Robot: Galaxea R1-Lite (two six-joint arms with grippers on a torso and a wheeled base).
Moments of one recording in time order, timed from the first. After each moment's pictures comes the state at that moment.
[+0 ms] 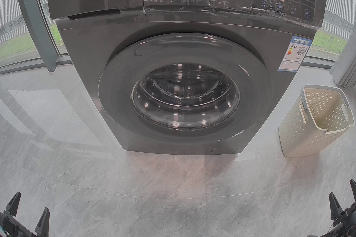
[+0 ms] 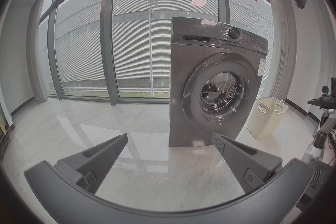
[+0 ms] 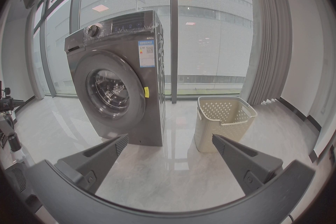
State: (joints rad) left arm 0.00 0.02 -0.02 0.00 -0.03 0.00; right arm 0.00 0.04 -0.02 0.00 -0.01 0.00
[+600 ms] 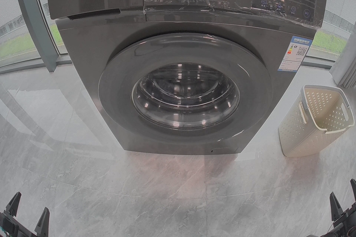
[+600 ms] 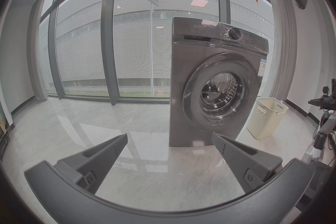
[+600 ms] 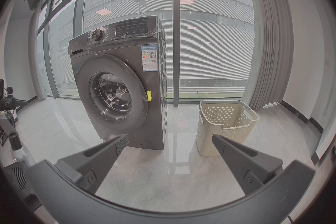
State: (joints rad) left arm 0.00 0.02 -0.02 0.00 -0.03 -0.01; right arm 0.00 0.01 -0.02 0.00 0.00 -0.01
